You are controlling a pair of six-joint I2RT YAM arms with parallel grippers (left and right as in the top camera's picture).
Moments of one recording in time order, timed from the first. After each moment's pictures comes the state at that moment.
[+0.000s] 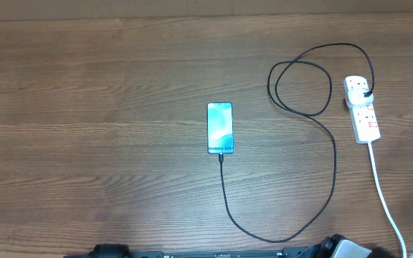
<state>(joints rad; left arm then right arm) -0.04 0.38 1.75 -1.69 -0.11 -0.23 -0.55 1.38 1.85 -0.95 -0.24 0.55</state>
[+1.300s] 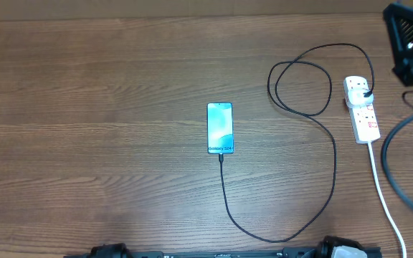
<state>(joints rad) 0.09 0.02 1.75 -1.69 -0.11 -0.23 -0.19 1.17 1.85 -0.74 -0.65 0.50</state>
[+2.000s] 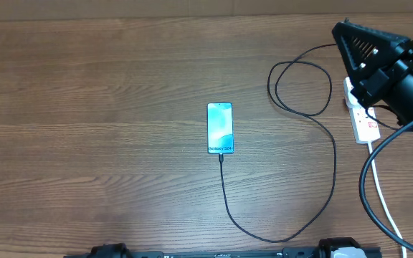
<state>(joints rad) 0.09 0.02 1.68 -1.43 -0.12 -0.29 0.07 1.14 1.80 -0.72 -0.55 0.47</state>
